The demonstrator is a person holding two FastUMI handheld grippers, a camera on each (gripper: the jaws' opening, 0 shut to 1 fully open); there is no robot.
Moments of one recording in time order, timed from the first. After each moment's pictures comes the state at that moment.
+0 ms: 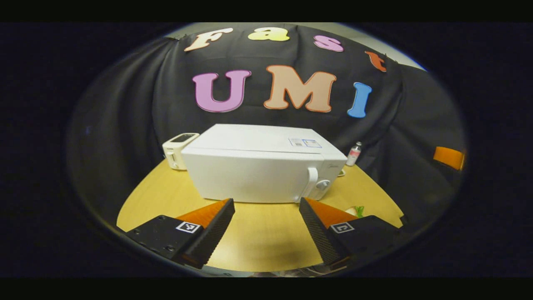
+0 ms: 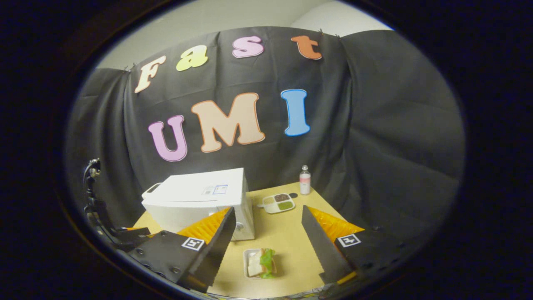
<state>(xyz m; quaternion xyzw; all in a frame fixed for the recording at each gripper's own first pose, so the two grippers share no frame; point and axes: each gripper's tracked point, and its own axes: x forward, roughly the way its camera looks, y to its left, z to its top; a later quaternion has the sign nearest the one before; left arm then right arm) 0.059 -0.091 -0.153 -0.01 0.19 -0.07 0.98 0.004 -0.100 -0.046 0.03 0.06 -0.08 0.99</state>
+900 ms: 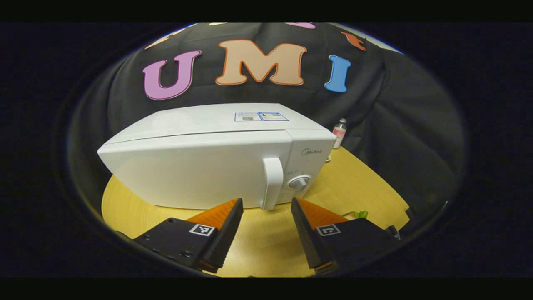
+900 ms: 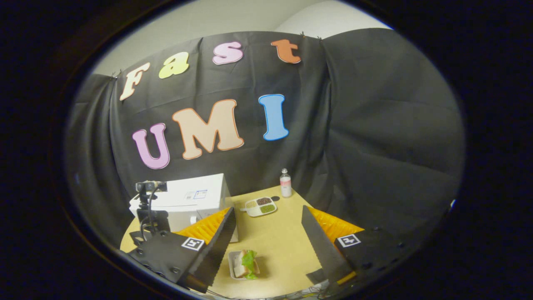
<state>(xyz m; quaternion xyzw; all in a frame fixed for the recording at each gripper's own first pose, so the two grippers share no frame) 0.151 -0.188 -0.217 0.04 0.24 -0.15 0.96 -0.014 -0.148 -0.044 0.05 0.04 -0.12 0.99</state>
